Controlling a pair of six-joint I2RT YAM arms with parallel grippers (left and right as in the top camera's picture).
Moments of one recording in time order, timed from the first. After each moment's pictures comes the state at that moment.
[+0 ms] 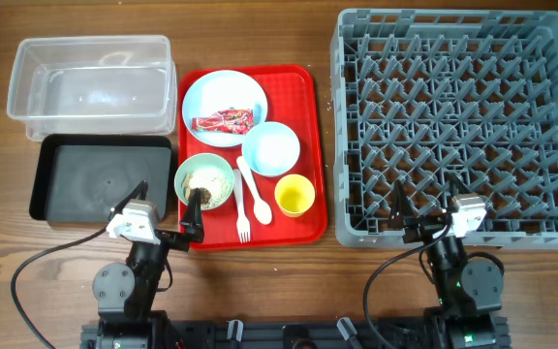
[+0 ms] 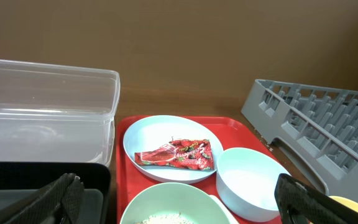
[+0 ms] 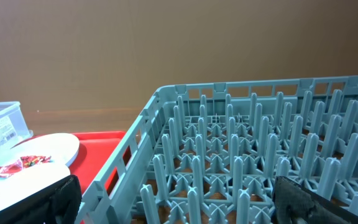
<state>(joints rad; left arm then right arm) 0.00 0.01 0.01 -0.06 0.21 -0.17 0.12 0.02 0.01 0.00 -0.03 0.11</state>
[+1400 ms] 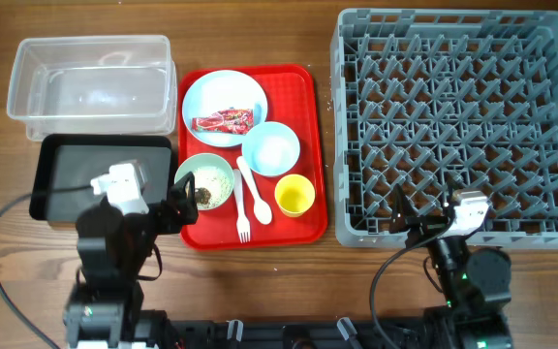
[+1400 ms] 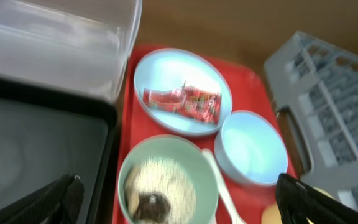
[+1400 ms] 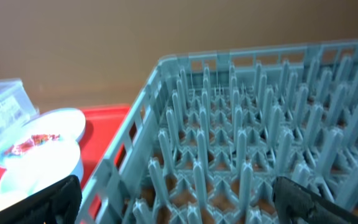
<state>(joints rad) 0.00 0.56 0.47 -0.42 0.18 -0.31 0.12 0.11 0.18 -0.26 -0.04 0.14</state>
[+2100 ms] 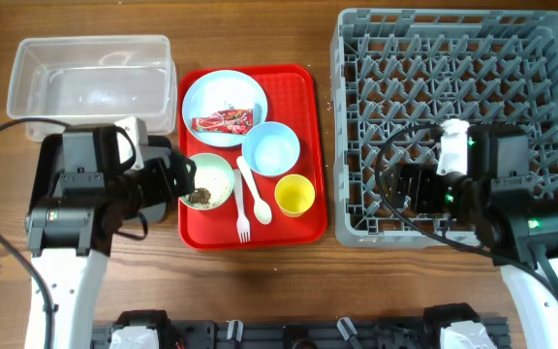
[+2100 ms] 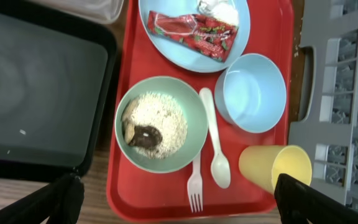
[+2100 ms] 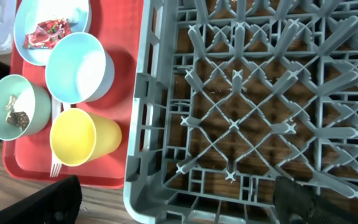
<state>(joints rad) 0.00 1.05 1.03 -0.99 0.23 -0.32 0.11 1.00 1.06 -1.05 -0.20 0.17</state>
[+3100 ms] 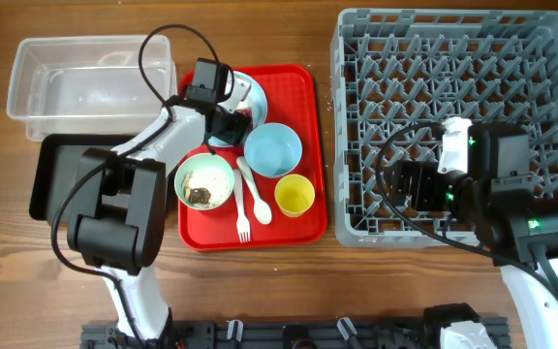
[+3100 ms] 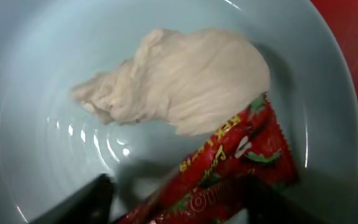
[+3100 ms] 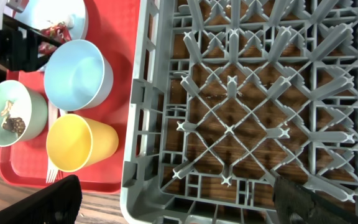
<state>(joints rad) -0.26 2.01 1.27 -0.38 0.02 0.23 0.11 1.00 1.06 -1.03 -0.19 0.18</state>
